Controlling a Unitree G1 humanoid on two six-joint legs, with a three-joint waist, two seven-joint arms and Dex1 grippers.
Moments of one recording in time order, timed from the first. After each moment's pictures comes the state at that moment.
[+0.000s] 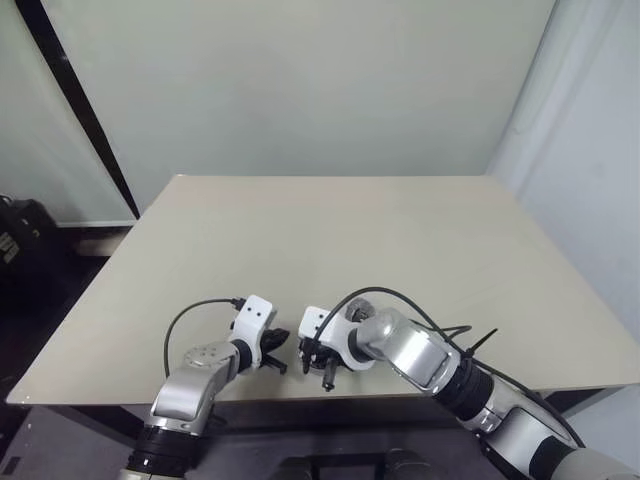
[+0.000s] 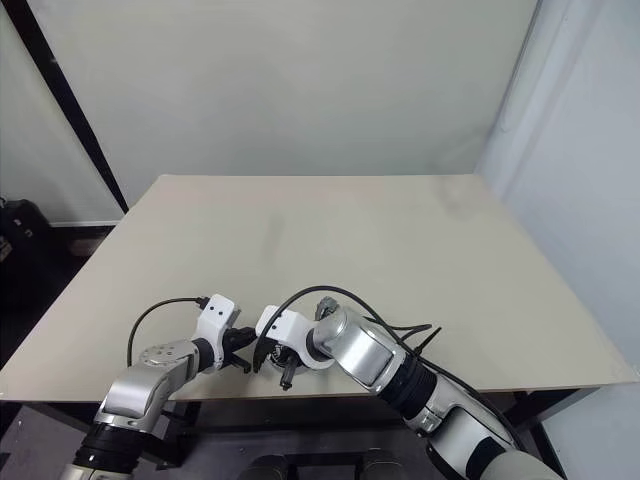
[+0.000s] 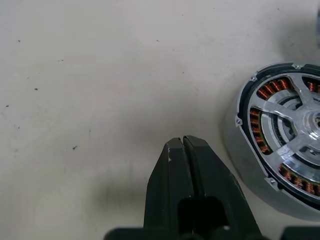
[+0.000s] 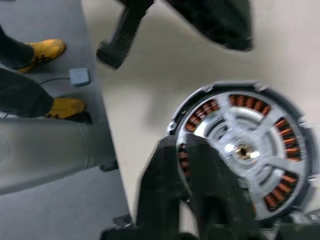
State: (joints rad) left arm -0.13 0.42 -0.07 -0.04 -0.19 0.69 -0.52; right arm -0.65 -0.17 0.76 -0.04 0.00 1.02 0.74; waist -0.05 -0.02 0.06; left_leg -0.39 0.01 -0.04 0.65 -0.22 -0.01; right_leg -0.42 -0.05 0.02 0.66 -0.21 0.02
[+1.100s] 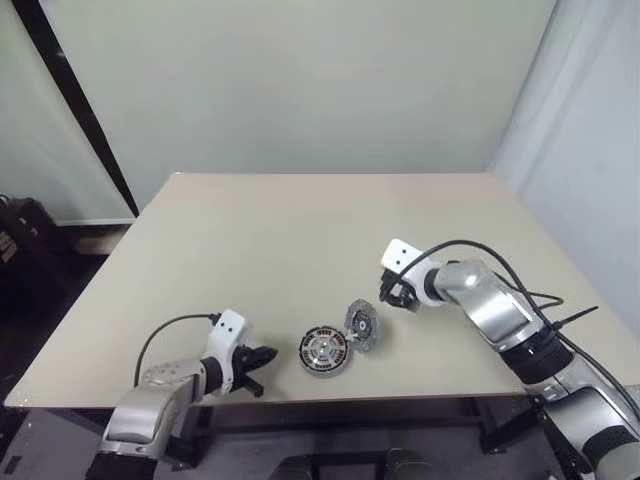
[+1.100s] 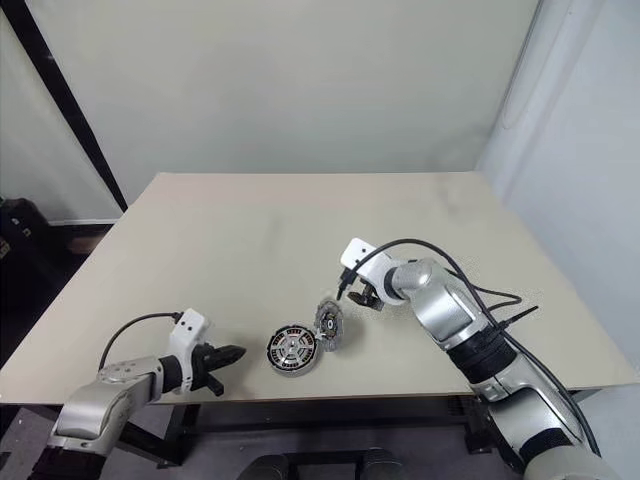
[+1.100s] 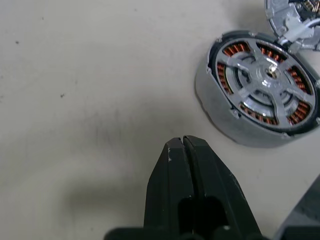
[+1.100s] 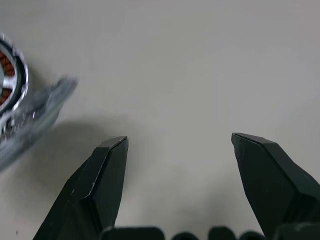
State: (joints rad) left arm 0.01 0.56 0.02 -0.13 -0.33 0.70 -0.72; right arm -0.66 -0.50 0.51 0.01 -0.08 0.77 0.69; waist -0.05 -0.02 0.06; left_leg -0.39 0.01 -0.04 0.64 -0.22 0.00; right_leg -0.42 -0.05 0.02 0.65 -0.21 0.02
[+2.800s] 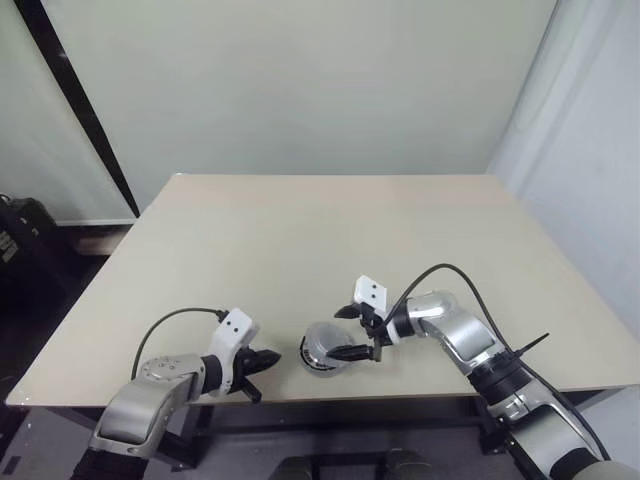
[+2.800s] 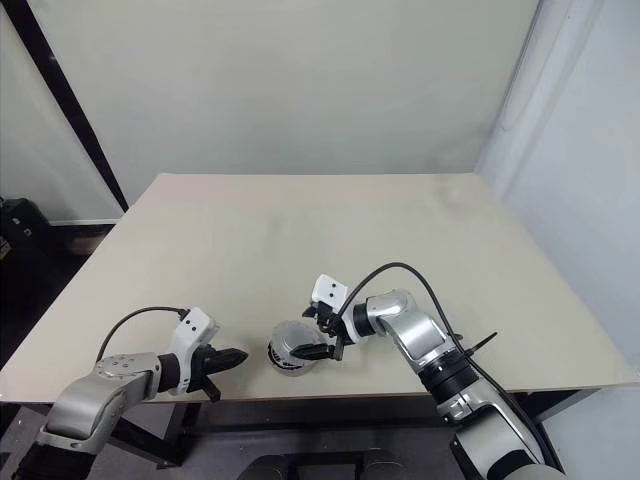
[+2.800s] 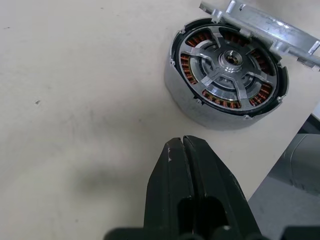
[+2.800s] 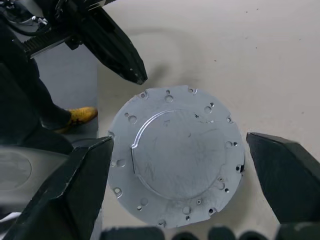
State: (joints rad) left arm 0.00 0.63 -0.03 -0.22 -0.33 0.77 -0.76; right arm -0.57 -0.30 0.46 0.22 0.12 0.46 1.06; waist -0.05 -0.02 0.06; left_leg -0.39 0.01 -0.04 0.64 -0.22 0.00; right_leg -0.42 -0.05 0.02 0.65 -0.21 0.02
